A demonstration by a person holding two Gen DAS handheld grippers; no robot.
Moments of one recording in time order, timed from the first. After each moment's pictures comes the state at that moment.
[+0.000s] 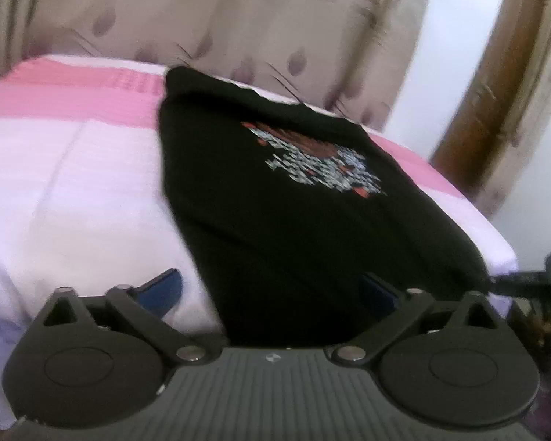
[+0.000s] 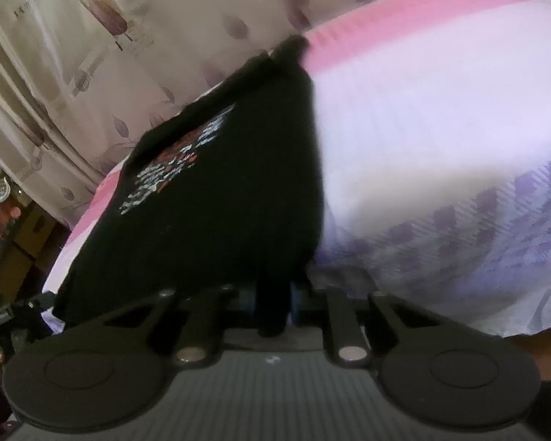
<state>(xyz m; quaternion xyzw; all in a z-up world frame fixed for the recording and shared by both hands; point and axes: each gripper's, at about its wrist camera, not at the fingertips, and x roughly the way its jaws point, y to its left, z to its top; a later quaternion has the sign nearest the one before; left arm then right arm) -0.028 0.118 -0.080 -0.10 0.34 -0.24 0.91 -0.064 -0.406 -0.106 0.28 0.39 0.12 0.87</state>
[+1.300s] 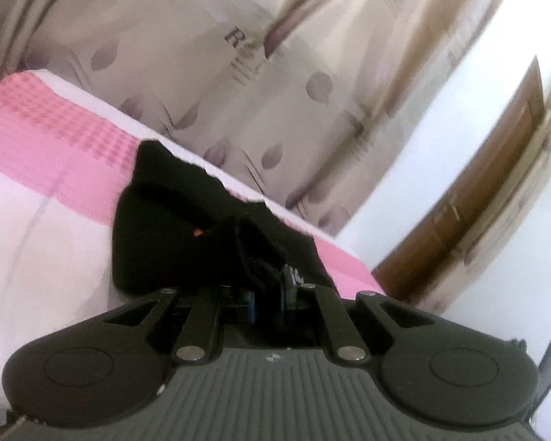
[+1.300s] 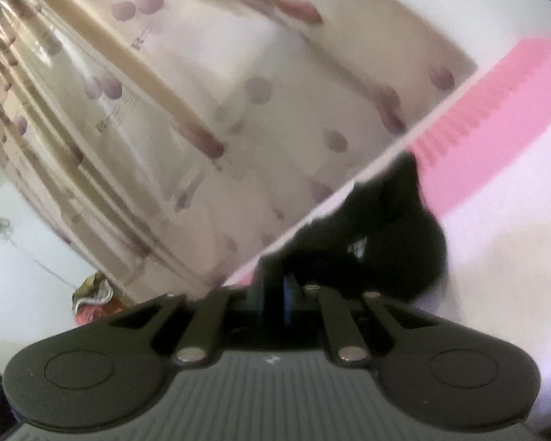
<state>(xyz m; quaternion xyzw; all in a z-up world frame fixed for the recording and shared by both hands) 0.018 0.126 0.000 -0.27 0.25 -0.24 0.90 -0.003 -0.418 -0.012 0.40 0.21 0.21 0.87</state>
